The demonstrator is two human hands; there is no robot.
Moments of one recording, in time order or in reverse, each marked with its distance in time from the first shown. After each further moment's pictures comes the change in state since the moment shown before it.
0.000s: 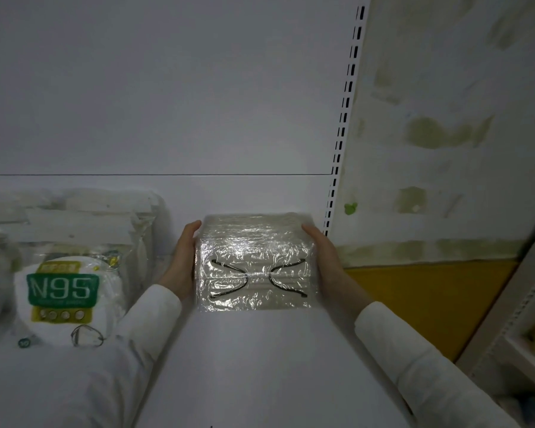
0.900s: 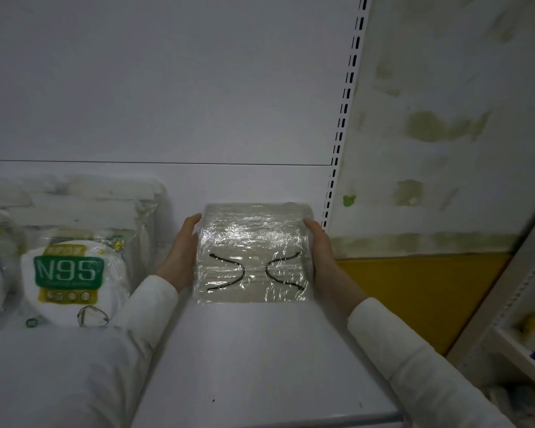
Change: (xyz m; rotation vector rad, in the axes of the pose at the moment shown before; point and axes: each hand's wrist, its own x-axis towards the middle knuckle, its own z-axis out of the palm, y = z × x) left_hand -0.026 0.007 -0.001 0.101 0.000 -0.127; right_hand -0.032 -0.002 0.012 0.030 0.000 0.136
